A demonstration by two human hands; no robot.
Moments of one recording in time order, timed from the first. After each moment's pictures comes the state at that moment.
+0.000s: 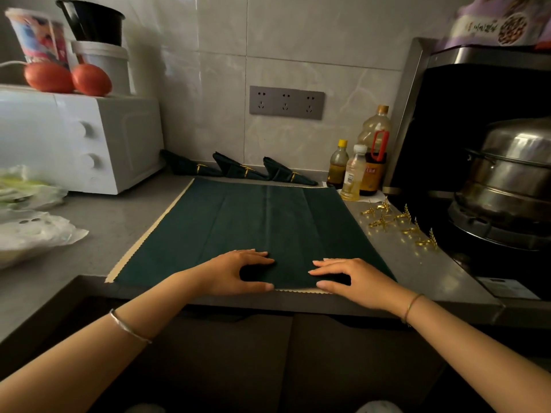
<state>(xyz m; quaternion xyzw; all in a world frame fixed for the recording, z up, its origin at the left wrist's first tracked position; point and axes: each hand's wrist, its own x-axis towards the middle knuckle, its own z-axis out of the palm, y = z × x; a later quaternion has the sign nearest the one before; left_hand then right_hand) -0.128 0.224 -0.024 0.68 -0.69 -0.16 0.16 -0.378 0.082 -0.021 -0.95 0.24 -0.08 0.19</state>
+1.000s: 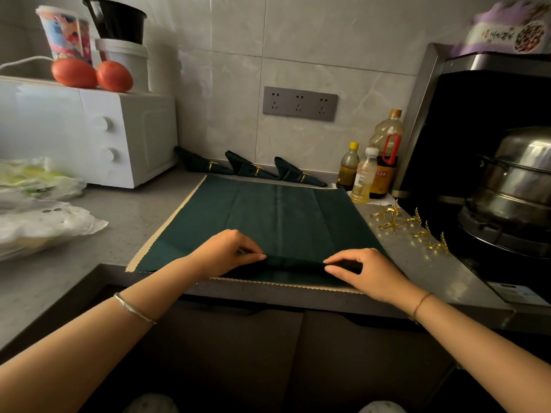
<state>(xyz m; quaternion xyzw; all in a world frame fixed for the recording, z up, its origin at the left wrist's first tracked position) -0.103 0.238 -0.011 0.67 -0.69 -0.06 0.25 -0.372 0.099 -0.006 -0.93 0.25 -0.18 0.17</state>
